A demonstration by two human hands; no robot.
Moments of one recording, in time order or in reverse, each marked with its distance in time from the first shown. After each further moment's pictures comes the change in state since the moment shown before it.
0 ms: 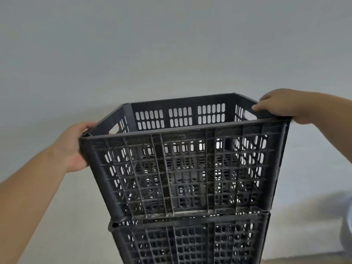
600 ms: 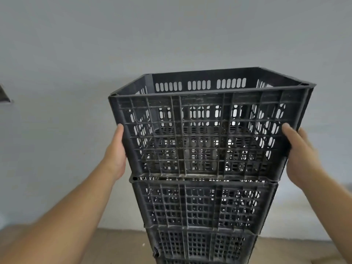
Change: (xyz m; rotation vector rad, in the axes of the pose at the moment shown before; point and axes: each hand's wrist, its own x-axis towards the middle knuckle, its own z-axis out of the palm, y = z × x) left_hand -0.063 -0.135 0.004 0.113 0.186 0.216; right_hand -0.103 0.101 0.138 1.099 0.226 -0.037
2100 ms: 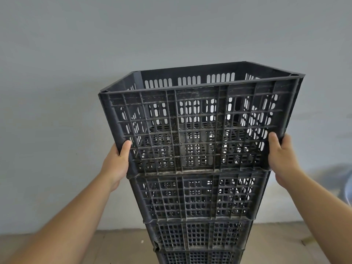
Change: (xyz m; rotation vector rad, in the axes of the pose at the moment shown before) left_hand 0.005 -0.049 -0.018 0.435 0.053 0.081; right_hand -0.007 0.055 -0.007 -0.408 0.195 0.038
